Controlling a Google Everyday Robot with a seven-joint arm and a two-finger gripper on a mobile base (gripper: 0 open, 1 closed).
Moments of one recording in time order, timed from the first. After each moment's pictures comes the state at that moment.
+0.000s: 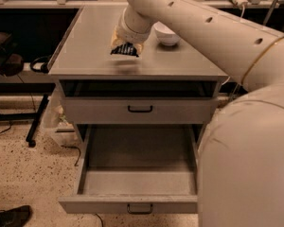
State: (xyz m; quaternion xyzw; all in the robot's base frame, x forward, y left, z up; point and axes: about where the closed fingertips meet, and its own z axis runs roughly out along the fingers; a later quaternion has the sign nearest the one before) arm 0.759 0.049 0.882 -0.02 0.94 0.18 0.28
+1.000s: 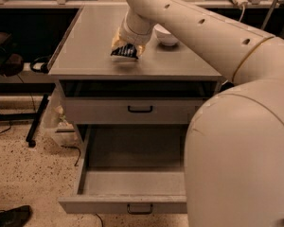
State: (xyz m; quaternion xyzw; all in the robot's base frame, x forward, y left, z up) arm 0.775 0.037 0.865 0.01 0.95 0.16 0.27
